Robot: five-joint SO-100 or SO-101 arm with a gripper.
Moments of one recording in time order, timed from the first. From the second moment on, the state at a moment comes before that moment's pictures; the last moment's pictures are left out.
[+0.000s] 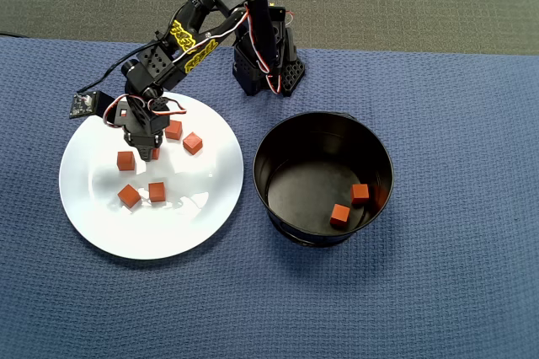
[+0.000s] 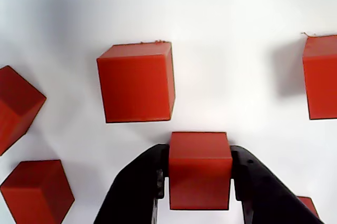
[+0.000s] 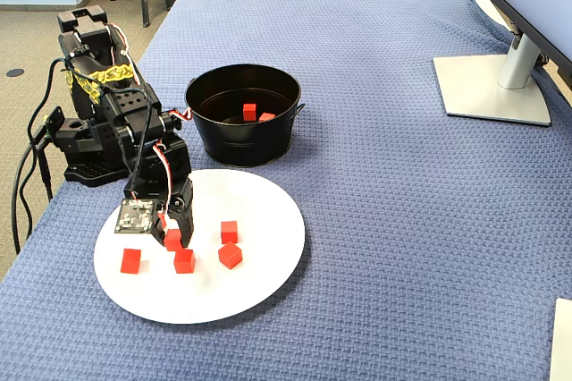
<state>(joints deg) 51.0 80.1 105.2 53.3 -53.6</state>
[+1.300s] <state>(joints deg) 29.3 107.8 102.8 69.7 -48.0</state>
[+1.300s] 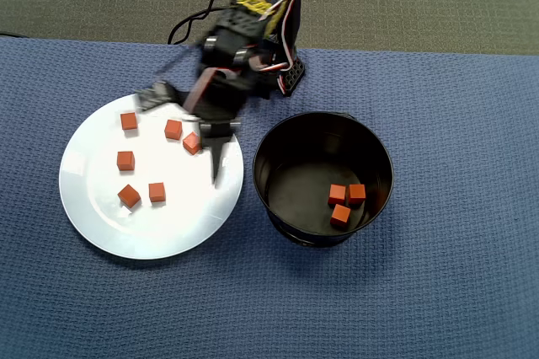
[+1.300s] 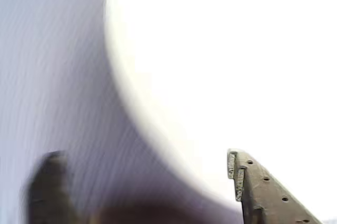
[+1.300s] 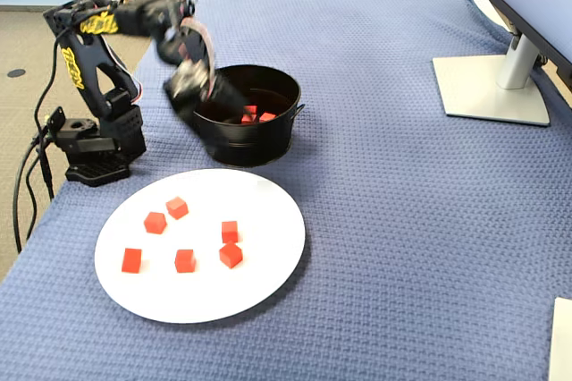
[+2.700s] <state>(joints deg) 55.0 69.0 87.3 56.3 -56.8</state>
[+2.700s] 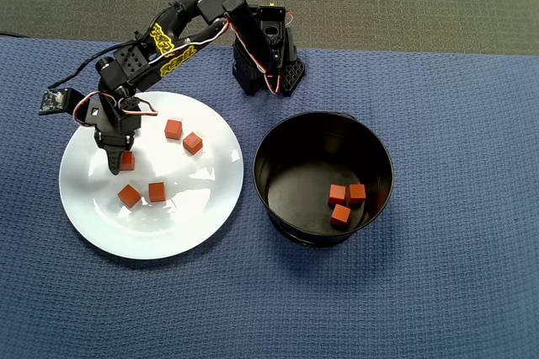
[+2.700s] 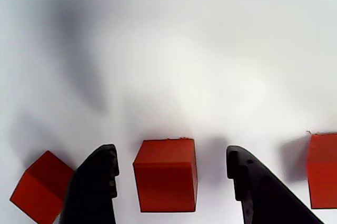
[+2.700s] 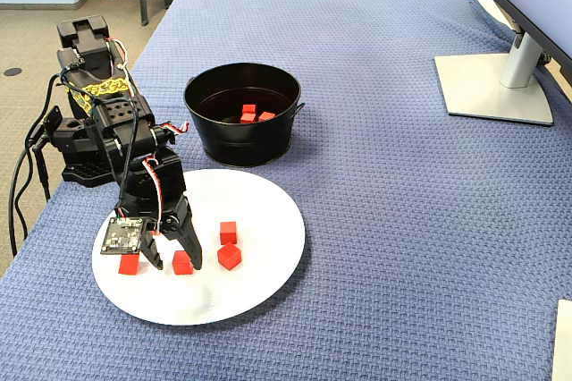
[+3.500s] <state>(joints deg) 51.1 79.2 92.3 54.5 -48.2</state>
